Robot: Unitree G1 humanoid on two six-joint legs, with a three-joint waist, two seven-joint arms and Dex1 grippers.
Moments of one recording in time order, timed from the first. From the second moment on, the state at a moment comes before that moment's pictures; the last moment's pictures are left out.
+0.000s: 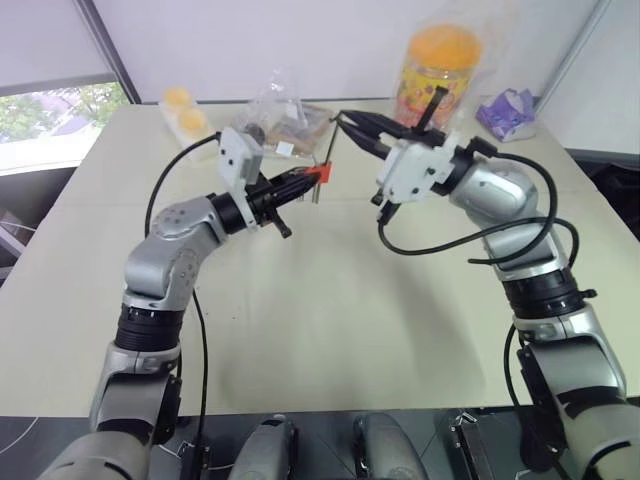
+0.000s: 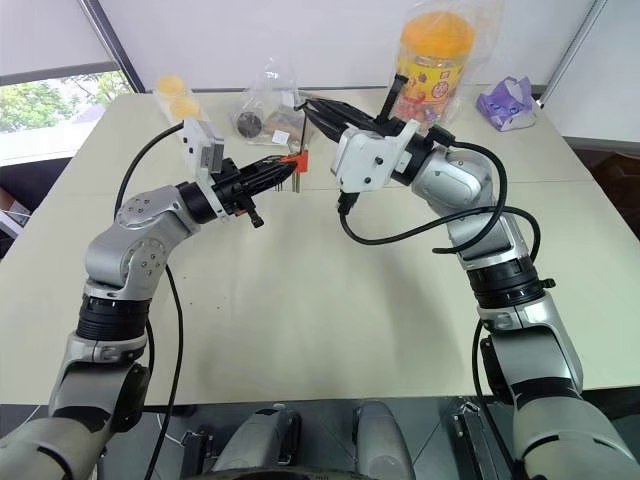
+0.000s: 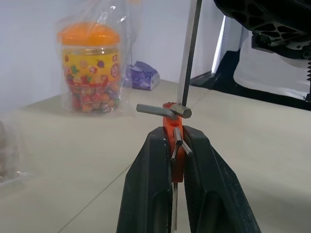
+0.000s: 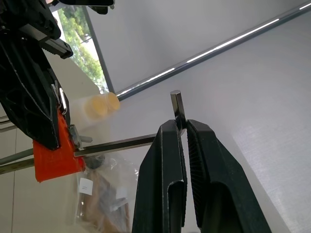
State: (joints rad) left arm -0.67 0.39 0.02 -0.06 -0.51 0.49 -0.76; right arm -0.85 -0.57 0.18 0.10 -0.18 -0.42 0.55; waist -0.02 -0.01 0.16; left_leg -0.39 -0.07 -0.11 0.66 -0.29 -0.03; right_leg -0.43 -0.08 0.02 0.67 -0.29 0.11
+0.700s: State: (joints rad) left arm -0.67 0.39 0.02 -0.06 -0.51 0.49 -0.76; right arm -0.86 -0.56 0.18 0.12 -0.21 -0.43 0.53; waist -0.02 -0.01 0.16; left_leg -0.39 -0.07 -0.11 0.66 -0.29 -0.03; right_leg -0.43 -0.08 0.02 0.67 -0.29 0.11
